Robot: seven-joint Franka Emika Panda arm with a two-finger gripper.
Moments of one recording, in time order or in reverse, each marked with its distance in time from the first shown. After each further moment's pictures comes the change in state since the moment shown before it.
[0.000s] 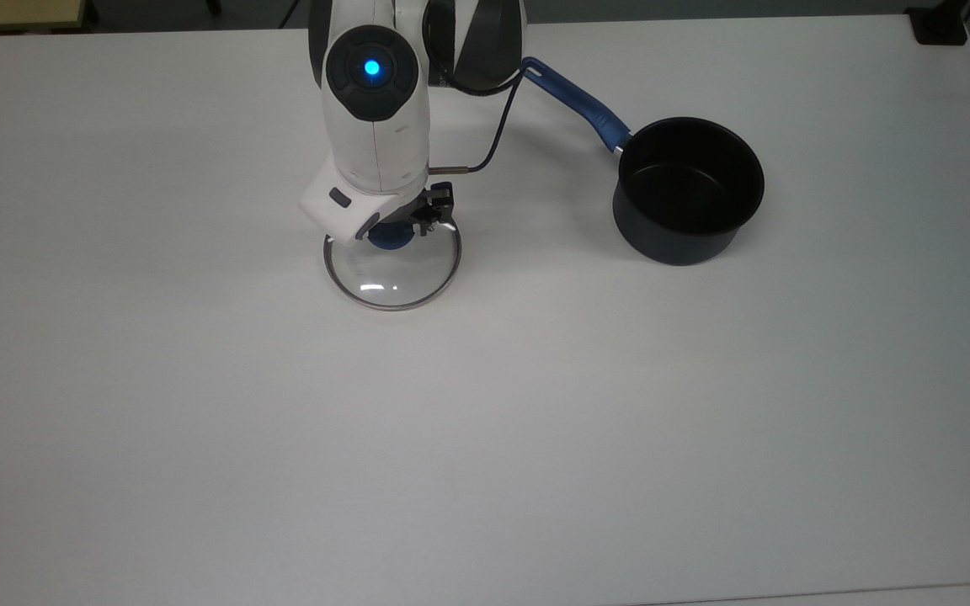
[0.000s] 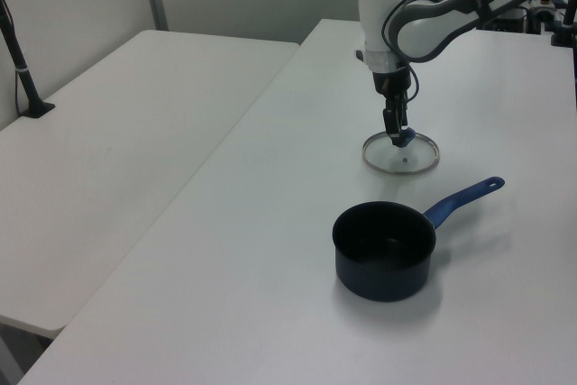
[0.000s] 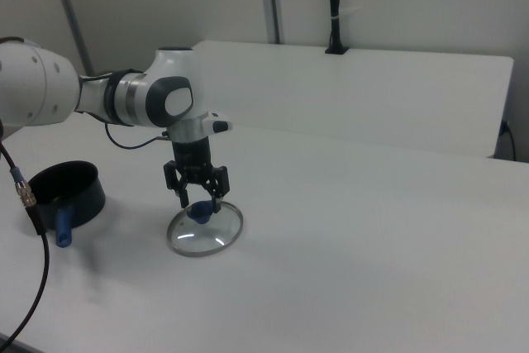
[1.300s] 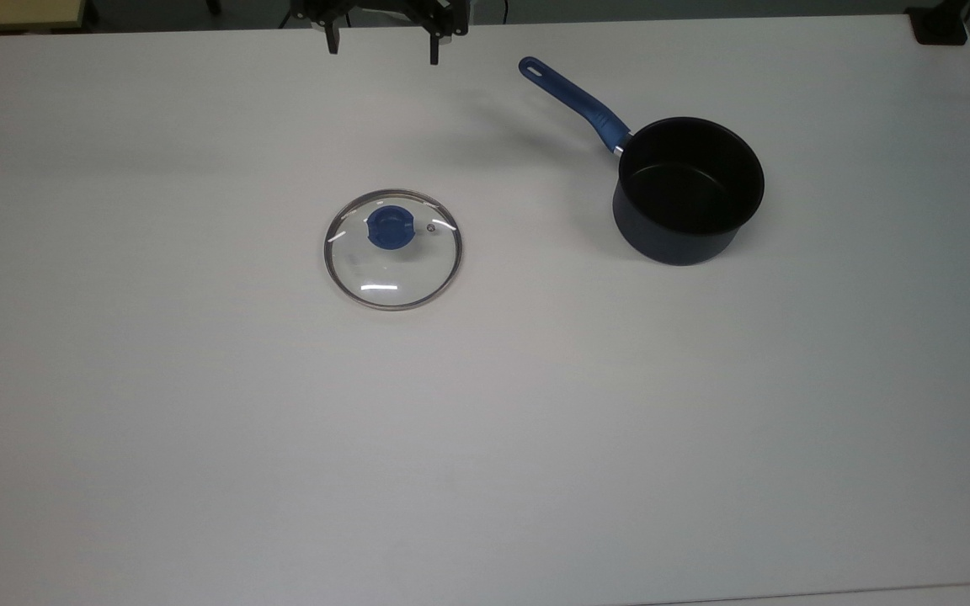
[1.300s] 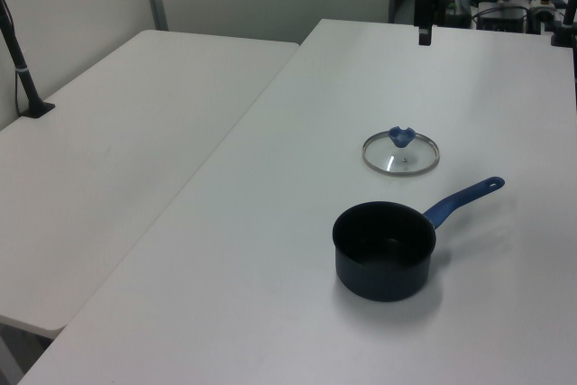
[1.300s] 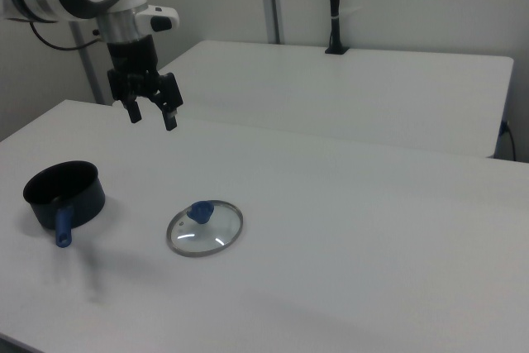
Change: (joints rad) arm 0.036 -0.360 -0.008 0.101 0.000 -0.338 0.188
